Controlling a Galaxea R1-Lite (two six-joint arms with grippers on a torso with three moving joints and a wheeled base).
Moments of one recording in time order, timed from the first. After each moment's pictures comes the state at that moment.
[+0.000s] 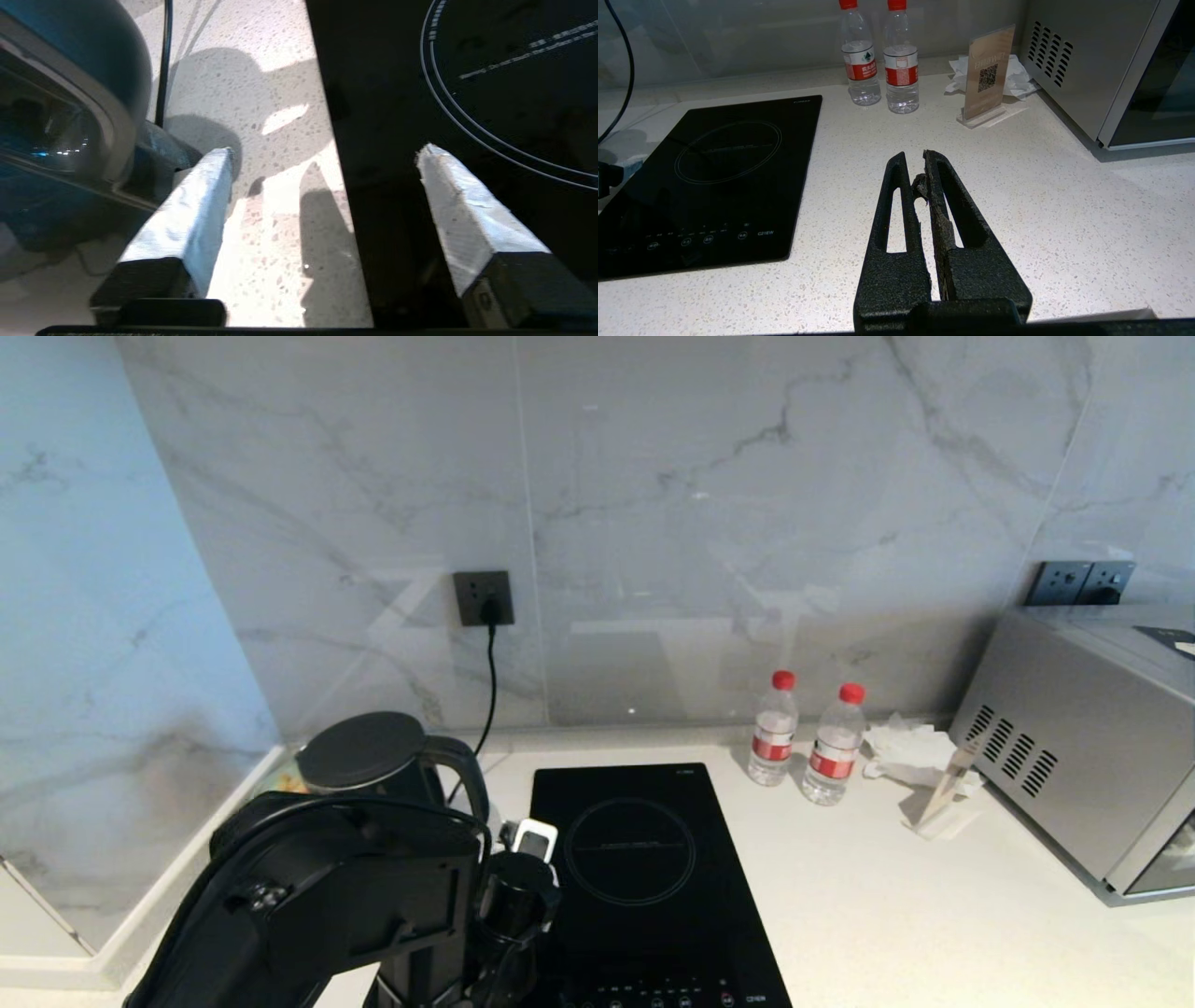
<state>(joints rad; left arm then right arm) -0.65 2.53 -0.70 -1.36 0.64 0.07 0.00 0.00 0.00 0.00 -0.01 0.04</state>
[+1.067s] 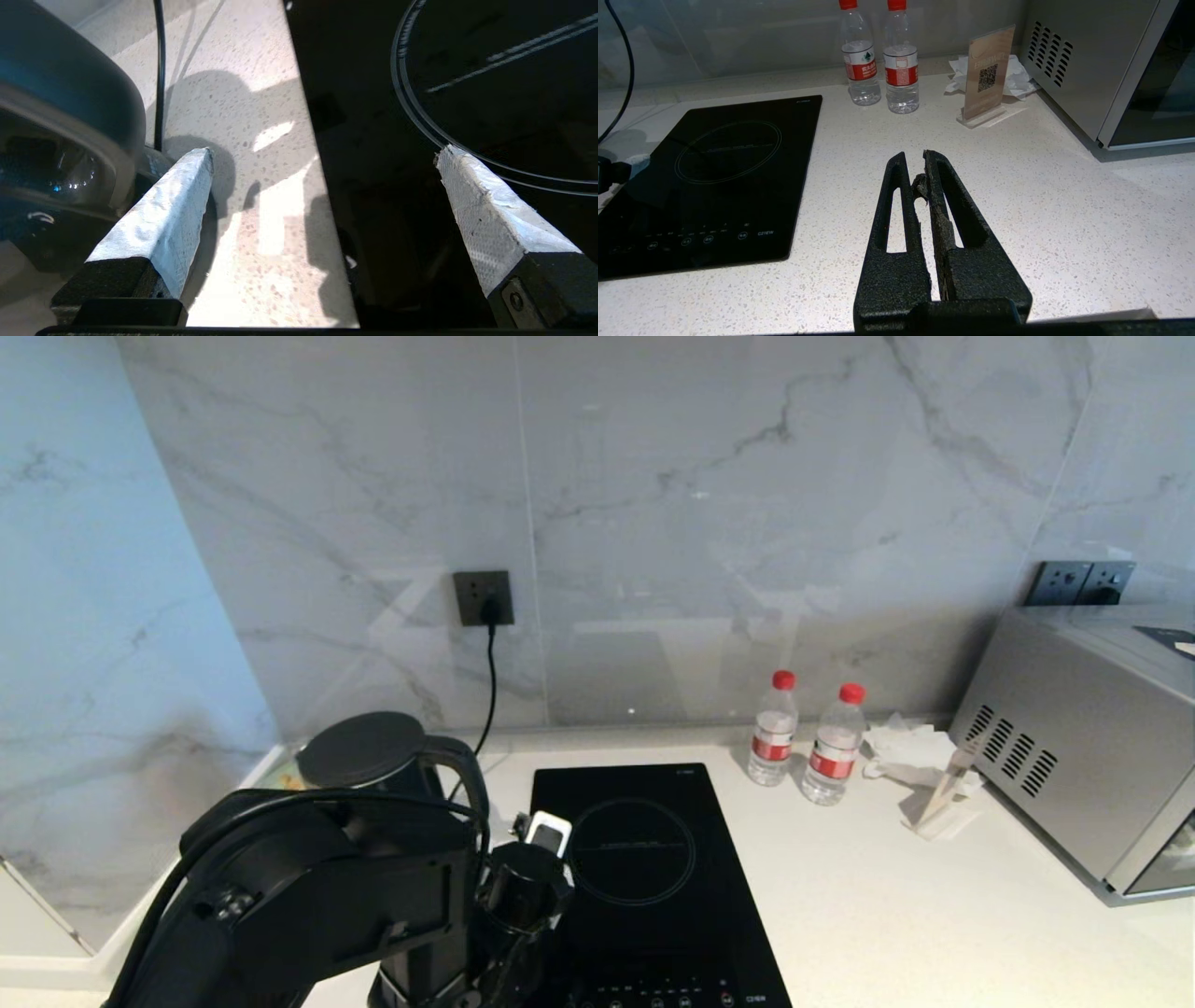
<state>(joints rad) -0.68 2.48 -0.72 -1.30 0.63 0.12 0.00 0.00 0.00 0.00 -0.01 0.04</state>
